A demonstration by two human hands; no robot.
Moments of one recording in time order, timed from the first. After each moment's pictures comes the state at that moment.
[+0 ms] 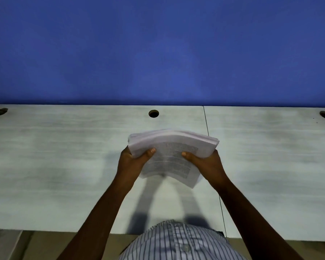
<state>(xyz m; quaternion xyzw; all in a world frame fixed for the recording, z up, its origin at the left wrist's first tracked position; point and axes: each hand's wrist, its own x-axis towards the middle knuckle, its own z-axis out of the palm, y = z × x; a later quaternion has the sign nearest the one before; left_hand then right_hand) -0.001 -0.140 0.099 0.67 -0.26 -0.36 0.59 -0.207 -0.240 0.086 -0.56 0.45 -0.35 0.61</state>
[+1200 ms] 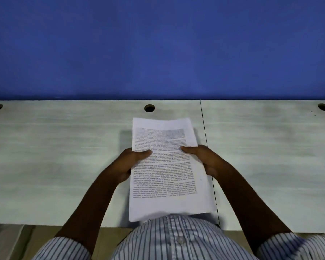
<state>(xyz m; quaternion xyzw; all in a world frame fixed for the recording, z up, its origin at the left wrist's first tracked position) 0.014 -0.153 0.072 0.60 -0.17 -0.63 0.46 -0.220 -0.272 0.072 -0.35 0.45 -0.12 0.81</state>
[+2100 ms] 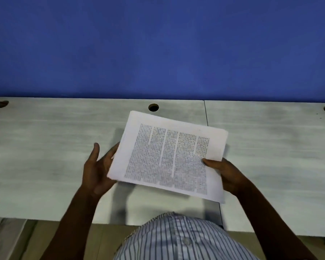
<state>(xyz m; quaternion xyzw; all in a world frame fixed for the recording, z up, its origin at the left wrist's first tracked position) 0.065 -0.085 0.070 0.36 0.03 -0.66 0.66 -0.274 -0.254 0.050 -0.33 0.40 -0.20 0.83</state>
